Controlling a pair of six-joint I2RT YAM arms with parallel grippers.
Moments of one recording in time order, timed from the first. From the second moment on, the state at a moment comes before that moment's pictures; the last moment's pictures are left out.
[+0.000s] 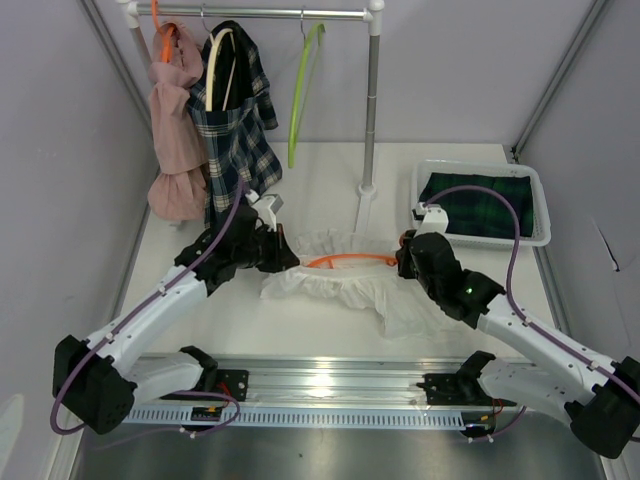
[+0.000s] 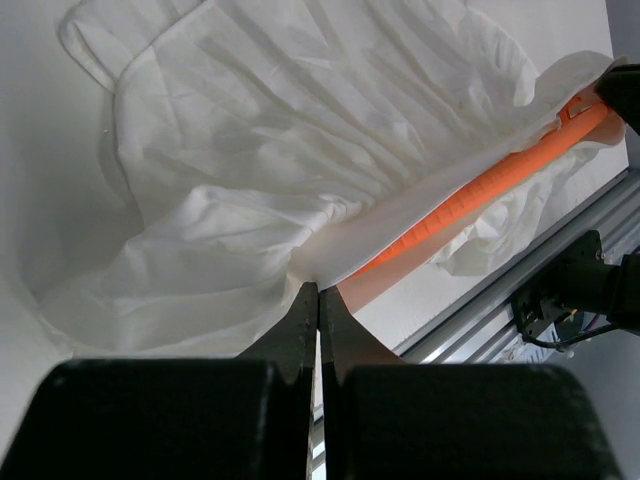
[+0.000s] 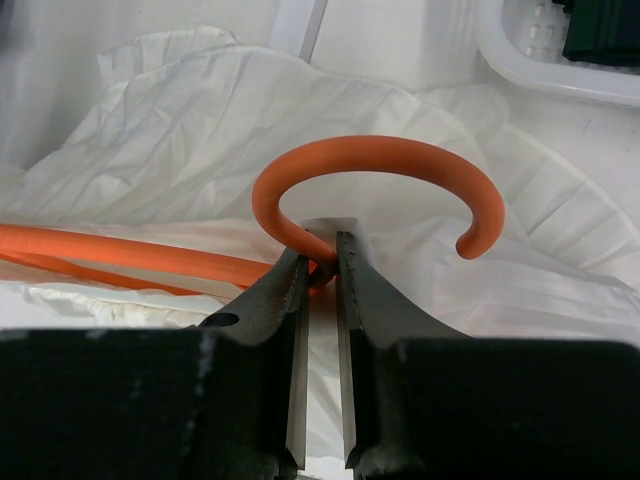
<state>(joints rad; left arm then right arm) -0.52 1.10 0.86 -0.43 0.27 -0.47 0.73 0.95 0.75 -0.35 0.43 0.47</state>
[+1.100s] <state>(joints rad) -0.82 1.20 1.24 -0.62 0.09 -0.46 1.05 1.15 1.04 -0.38 0.61 0.36</state>
